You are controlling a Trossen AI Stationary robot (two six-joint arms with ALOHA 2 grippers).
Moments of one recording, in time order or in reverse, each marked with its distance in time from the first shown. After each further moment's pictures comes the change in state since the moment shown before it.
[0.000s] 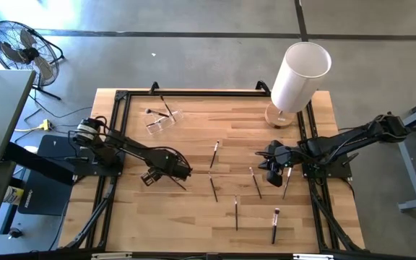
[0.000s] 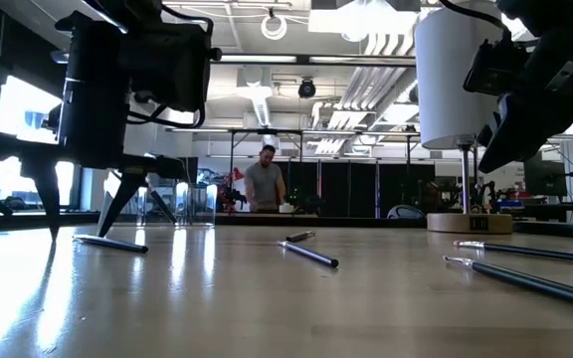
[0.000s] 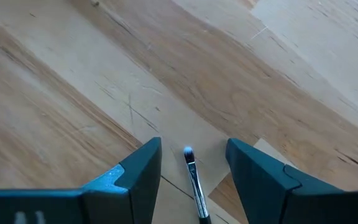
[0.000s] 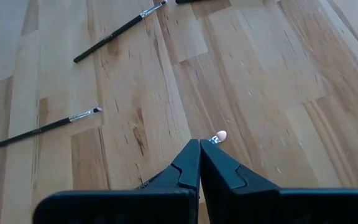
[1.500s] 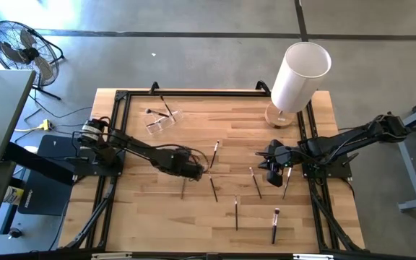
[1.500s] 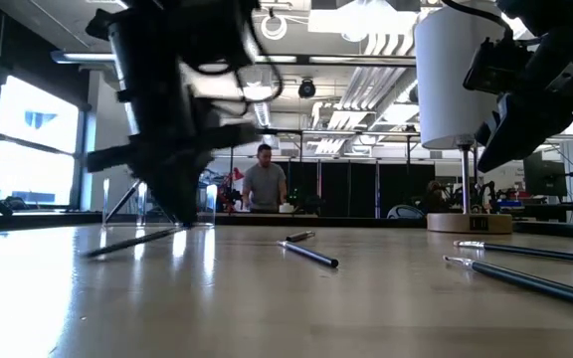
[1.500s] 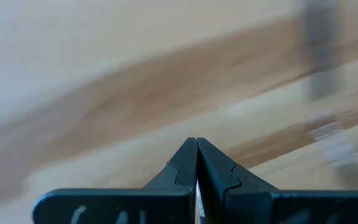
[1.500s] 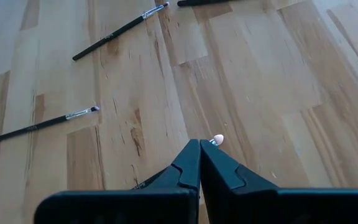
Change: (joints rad) left arm -0.001 0.010 0.121 0.315 -0.227 1.061; right arm 0.000 0.000 0.000 0.005 0.010 -0.044
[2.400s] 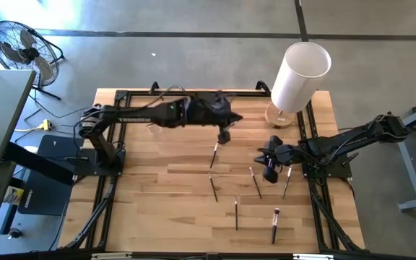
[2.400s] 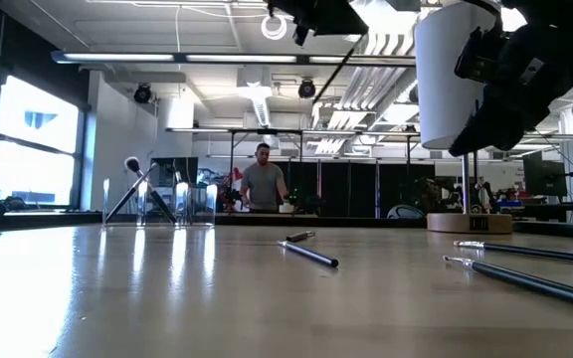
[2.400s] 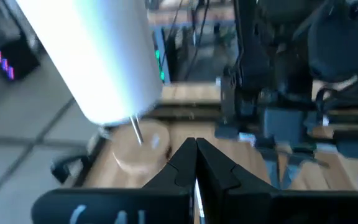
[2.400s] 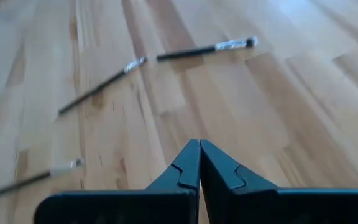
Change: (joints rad) left arm 0.345 -0.042 0.490 0.498 0.316 1.557; right arm 0.000 0.000 0.000 0.108 0.146 0.024
